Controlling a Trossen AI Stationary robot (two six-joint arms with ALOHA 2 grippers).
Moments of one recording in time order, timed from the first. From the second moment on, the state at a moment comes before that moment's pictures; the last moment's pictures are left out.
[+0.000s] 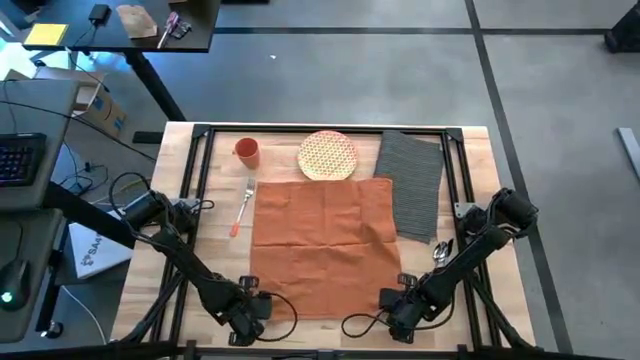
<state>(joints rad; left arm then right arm) -0.84 1.87 1.17 -0.71 -0.06 -0.79 0.80 1.80 1.07 -0.53 -0.04 1.05</state>
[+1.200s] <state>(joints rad) -0.62 1.58 1.07 -1.19 -0.56 -1.20 0.22 1.46 0.99 -0.92 0.20 0.91</state>
